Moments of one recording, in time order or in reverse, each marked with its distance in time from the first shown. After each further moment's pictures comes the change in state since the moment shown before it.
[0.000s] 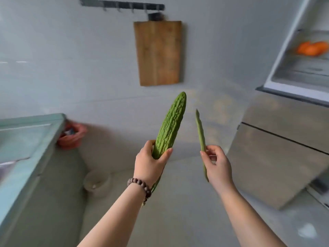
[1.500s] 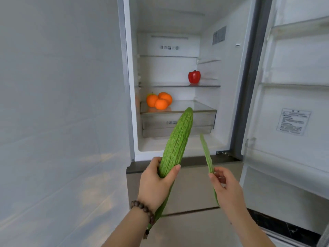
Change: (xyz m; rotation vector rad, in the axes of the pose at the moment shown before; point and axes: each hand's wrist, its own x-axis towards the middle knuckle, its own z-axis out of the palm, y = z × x) left_hand 0.357 0.295 0.560 -0.426 -0.703 0.517; right_hand 0.453 0.189 -0.321 -0.346 0.762 0.166
